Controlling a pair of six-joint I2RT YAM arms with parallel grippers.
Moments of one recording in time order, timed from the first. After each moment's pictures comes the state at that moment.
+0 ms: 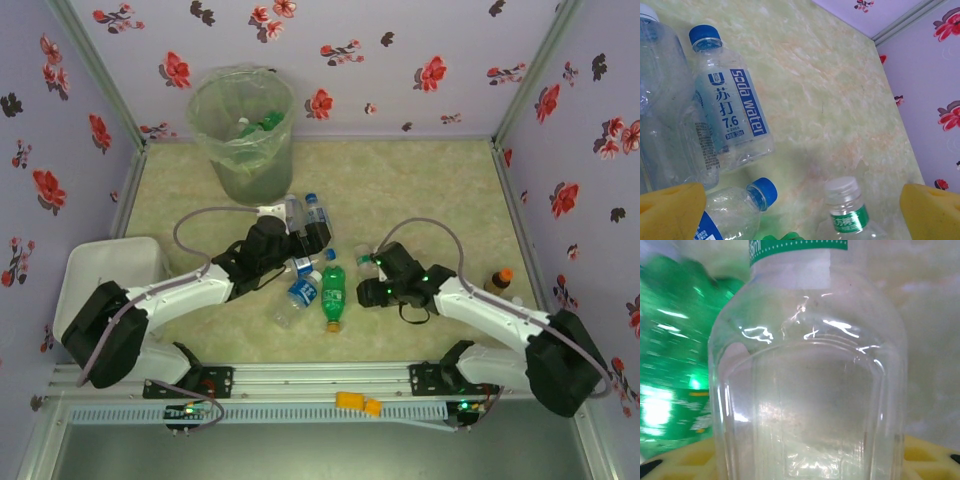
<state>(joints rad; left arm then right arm) -0.81 1.37 0.73 0.20 -0.08 -0.84 0.73 1.13 0.60 -0.50 -0.08 0.50</state>
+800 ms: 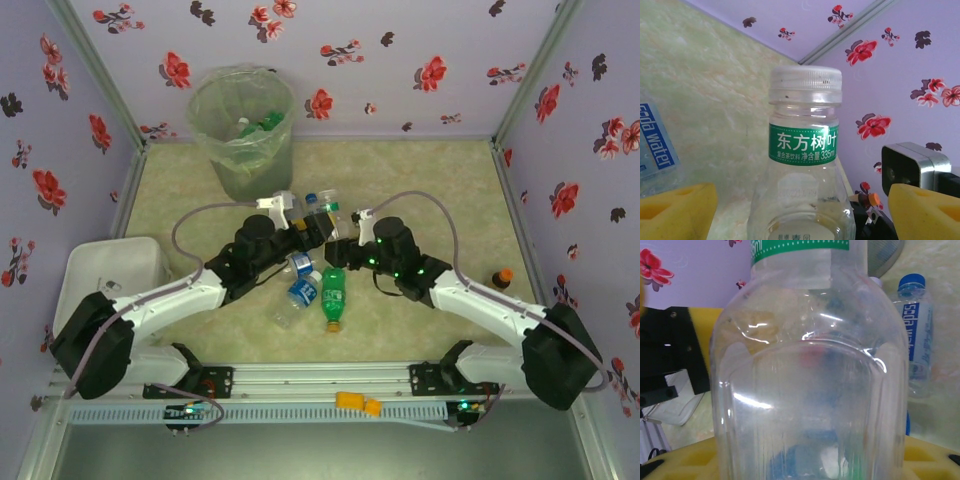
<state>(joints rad) -0.83 1.31 0.72 0.40 0.03 -0.89 0.74 1.20 0.68 0.09 -0.23 0.51</state>
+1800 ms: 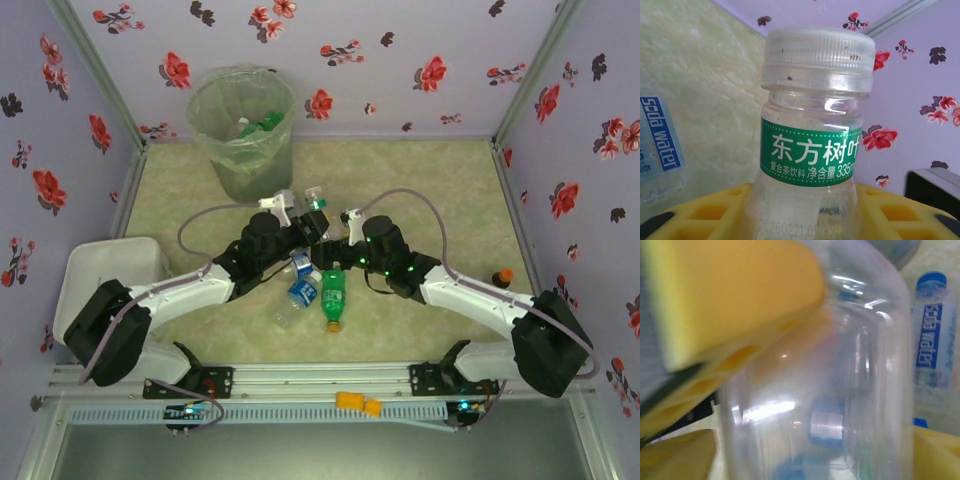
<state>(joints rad) -0.80 1.39 0.73 0.45 0.01 -0.96 0.78 1.27 0.71 0.11 -0.21 0.49</state>
